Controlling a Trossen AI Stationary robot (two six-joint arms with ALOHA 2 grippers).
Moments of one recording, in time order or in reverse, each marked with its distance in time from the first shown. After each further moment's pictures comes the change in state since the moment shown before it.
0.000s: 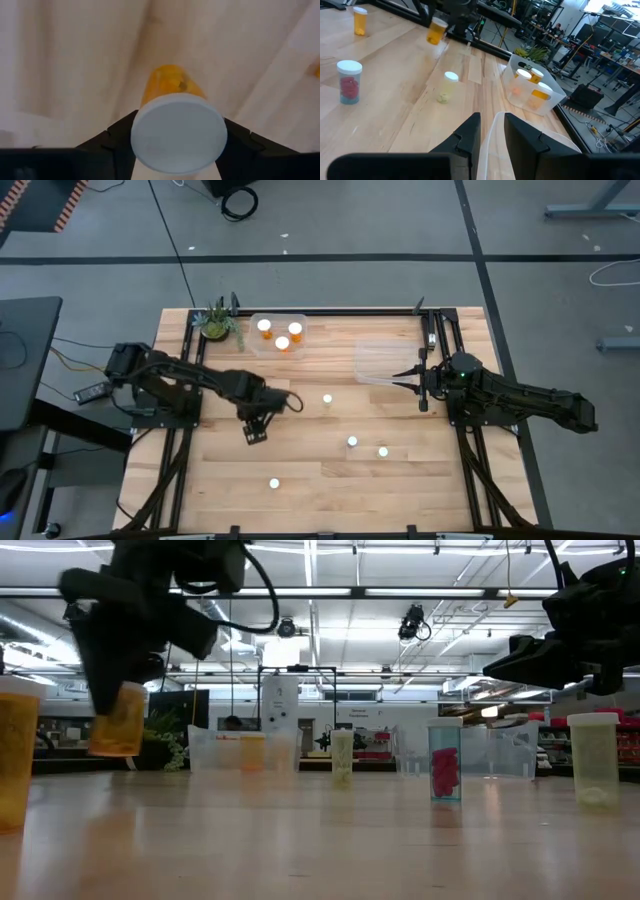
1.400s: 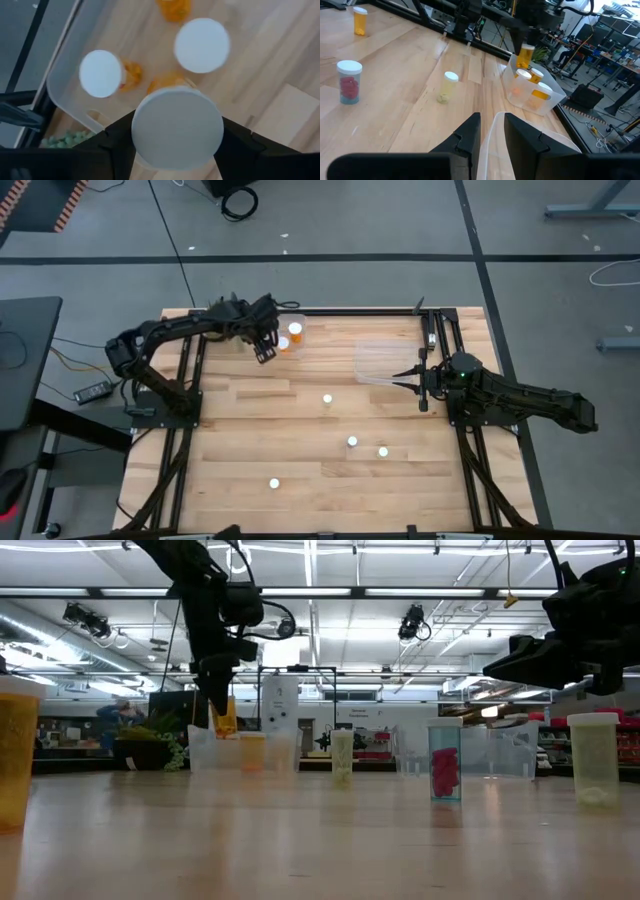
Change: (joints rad) left arm 0.699 0.000 0.109 0.213 -0.307 0.581; right arm 0.000 0.000 0.000 0.000 0.000 0.000
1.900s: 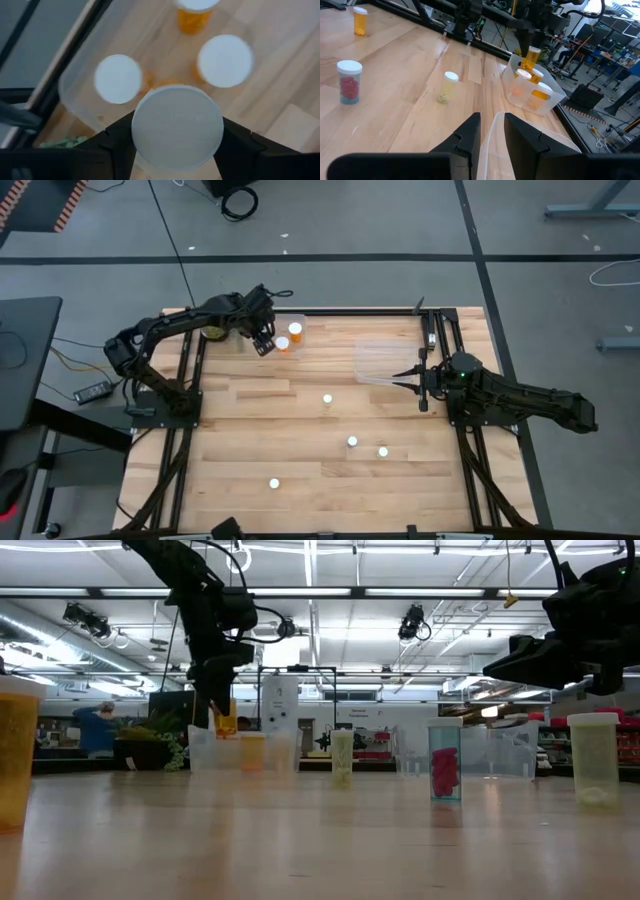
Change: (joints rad) left arm 0.088 0.001 -0.006 0.051 0.089 -0.008; right arm 0.000 0.000 0.000 0.000 0.000 0.000
